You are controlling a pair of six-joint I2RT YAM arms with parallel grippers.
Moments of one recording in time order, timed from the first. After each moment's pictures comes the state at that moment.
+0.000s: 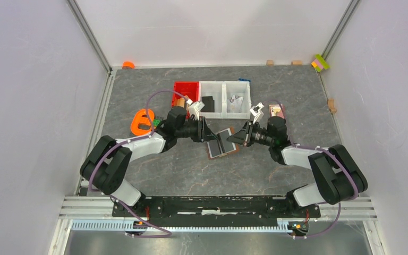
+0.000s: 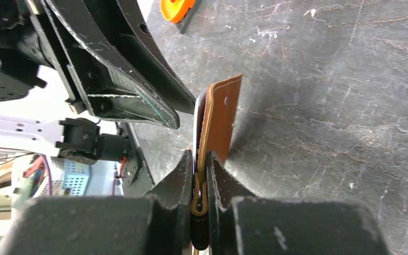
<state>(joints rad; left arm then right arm) -0.58 1.55 0.73 0.31 0.56 -0.58 0.36 1.44 0.43 0.67 -0.74 0.69</state>
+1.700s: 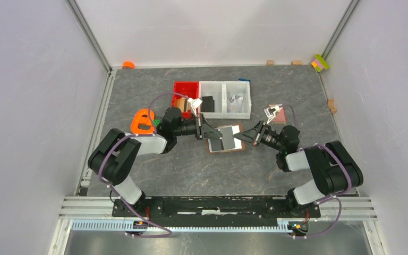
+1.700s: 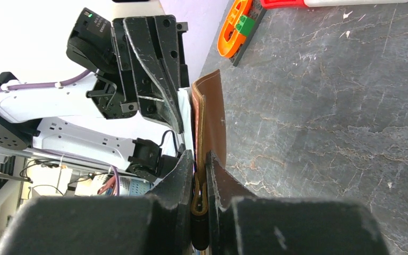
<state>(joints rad) -0.54 1.65 0.67 0.81 0.84 -0.92 0.24 1.51 0.26 1.24 -0.85 1.09</state>
